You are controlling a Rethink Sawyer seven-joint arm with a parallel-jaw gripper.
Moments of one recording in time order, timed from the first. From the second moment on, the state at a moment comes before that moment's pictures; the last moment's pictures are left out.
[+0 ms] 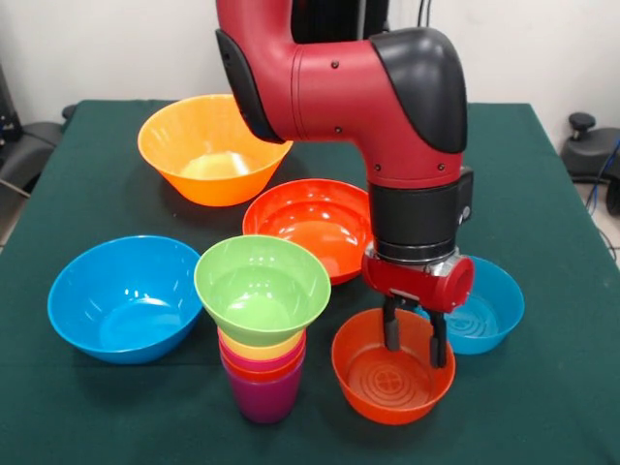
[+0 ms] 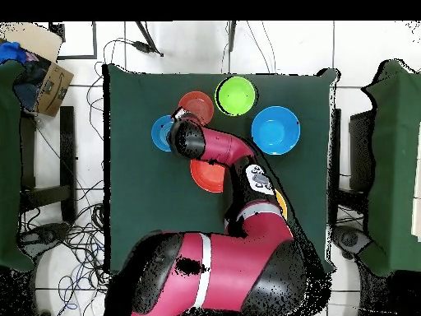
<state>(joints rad) -0.23 -0.28 0.16 1.38 0.06 0.12 2.25</state>
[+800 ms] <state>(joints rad) -0.25 -0.29 0.18 1.38 0.06 0.12 2.25</state>
